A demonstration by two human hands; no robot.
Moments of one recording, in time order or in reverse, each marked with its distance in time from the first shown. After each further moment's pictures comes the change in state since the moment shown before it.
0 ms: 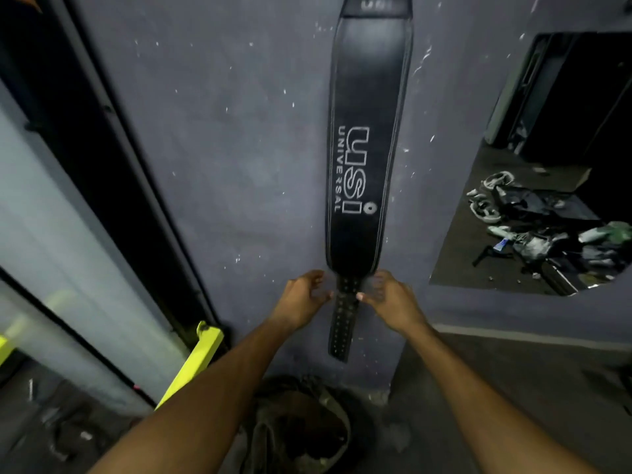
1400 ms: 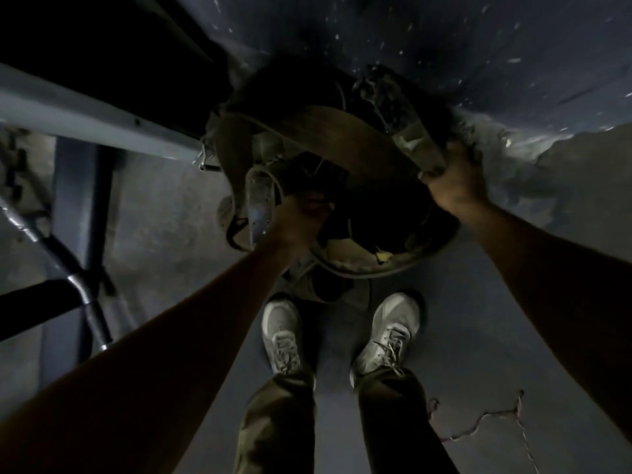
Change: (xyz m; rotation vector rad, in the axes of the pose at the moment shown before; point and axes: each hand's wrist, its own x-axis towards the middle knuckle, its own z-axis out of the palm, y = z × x) left_hand 0.136 -0.656 0.371 -0.394 -0.052 -0.922; right_hand 0.238 0.554 0.513 -0.378 -0.267 0.522
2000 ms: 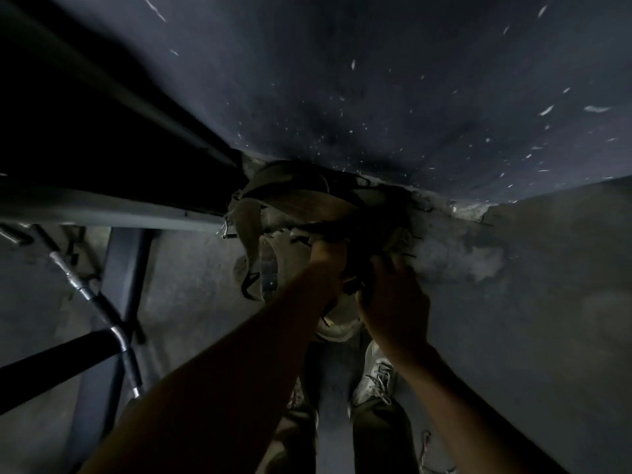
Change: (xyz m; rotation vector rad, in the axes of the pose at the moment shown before) left_hand -0.103 0.145 0.025 -0.437 -0.094 -0.281; right_hand -0.220 -0.075 -0.084 -0.238 0.090 -0.291
